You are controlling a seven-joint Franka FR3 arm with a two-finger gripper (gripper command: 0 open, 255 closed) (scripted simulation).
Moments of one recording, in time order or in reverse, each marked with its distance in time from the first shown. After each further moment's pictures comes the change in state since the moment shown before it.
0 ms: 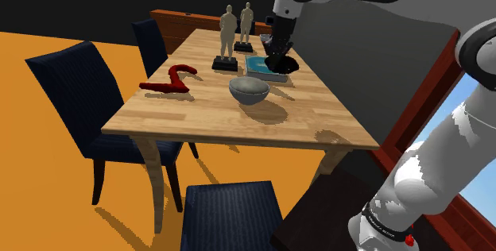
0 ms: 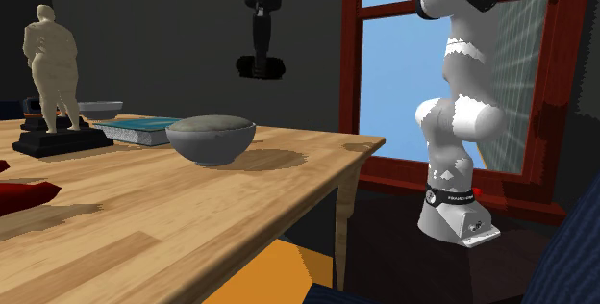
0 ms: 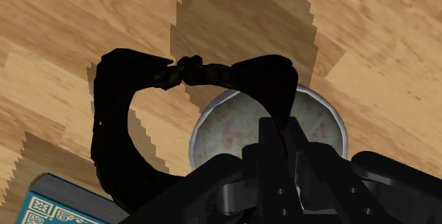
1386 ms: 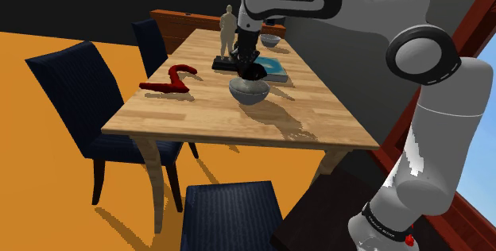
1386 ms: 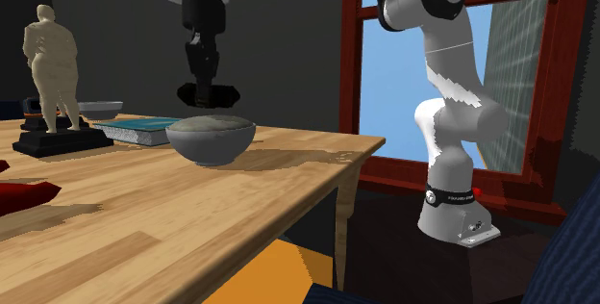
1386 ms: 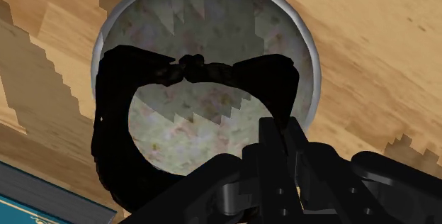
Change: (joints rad) arm 0.040 0.365 0.035 0.305 -0.030 0.059 0.076
